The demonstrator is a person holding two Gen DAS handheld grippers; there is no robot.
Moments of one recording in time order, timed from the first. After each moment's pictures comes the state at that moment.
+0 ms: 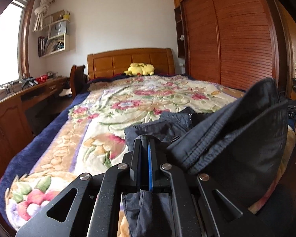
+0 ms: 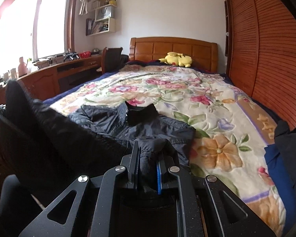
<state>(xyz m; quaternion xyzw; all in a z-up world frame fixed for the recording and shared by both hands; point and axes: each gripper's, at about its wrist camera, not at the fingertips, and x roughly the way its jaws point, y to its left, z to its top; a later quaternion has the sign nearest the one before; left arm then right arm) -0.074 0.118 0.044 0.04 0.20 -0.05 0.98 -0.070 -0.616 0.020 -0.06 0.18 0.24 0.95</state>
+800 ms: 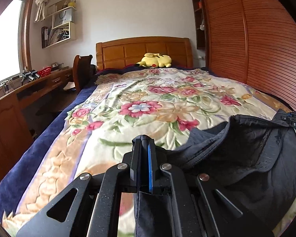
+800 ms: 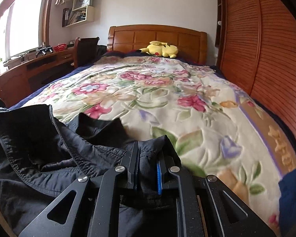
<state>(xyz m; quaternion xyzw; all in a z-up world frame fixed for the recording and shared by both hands) 0.122 0.125 0.055 0.03 0.23 0.01 0.97 0.133 -0.548 0.059 -0.07 0.20 0.18 0.96</state>
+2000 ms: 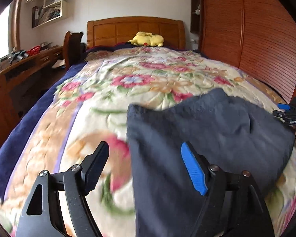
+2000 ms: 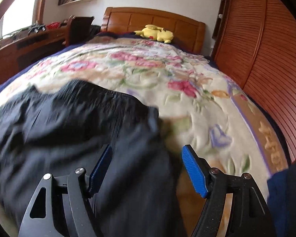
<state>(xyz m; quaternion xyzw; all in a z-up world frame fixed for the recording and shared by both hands) 0.098 0.152 0.010 0.01 0.31 -0.04 0.95 0.114 -0.553 0.030 -0.12 0.26 0.15 0.95</state>
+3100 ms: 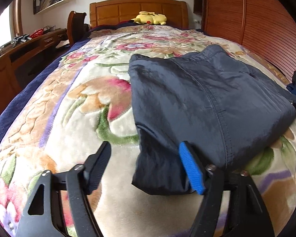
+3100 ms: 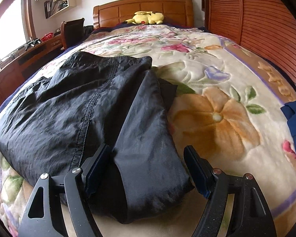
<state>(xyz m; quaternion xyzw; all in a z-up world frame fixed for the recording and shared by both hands) 0.041 0.146 -0.056 0.02 0.37 -0.03 0.93 0.064 -0.612 -0.015 -0.02 0.32 0.16 0.93</state>
